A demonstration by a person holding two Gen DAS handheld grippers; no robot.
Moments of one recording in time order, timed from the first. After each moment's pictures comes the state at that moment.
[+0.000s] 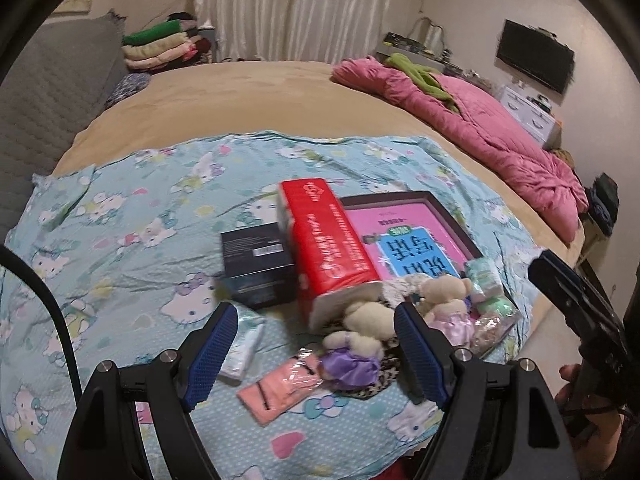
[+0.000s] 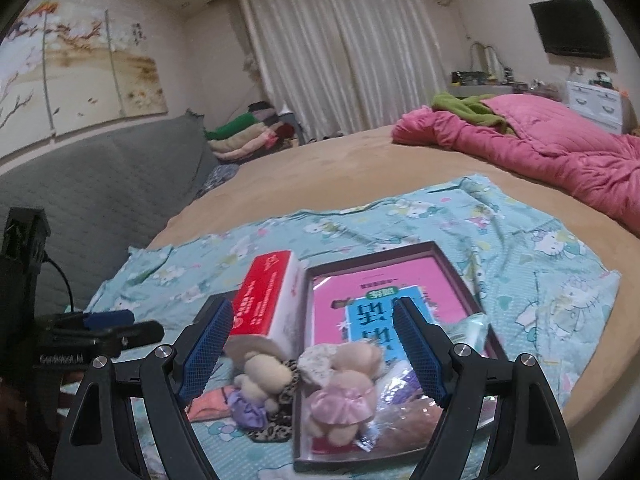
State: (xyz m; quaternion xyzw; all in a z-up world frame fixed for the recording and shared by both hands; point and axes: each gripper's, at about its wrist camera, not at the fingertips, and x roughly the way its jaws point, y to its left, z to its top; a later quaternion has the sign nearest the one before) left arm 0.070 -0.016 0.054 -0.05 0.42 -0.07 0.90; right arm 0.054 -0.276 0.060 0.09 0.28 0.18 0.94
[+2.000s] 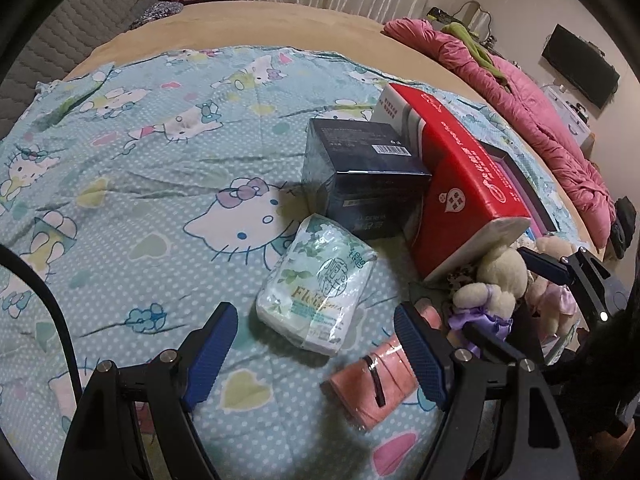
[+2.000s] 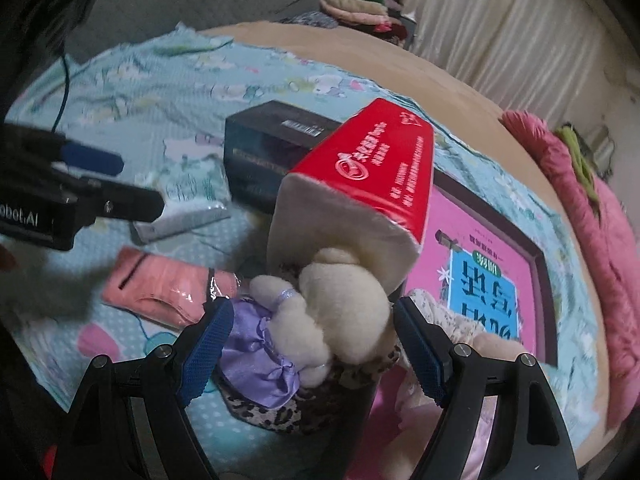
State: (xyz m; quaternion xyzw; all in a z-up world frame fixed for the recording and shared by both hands) left arm 0.100 0.057 -0.072 -0.10 0.50 -0.04 0.86; right arm 0.098 -0.112 -0.071 -0.26 0.40 0.26 0.84
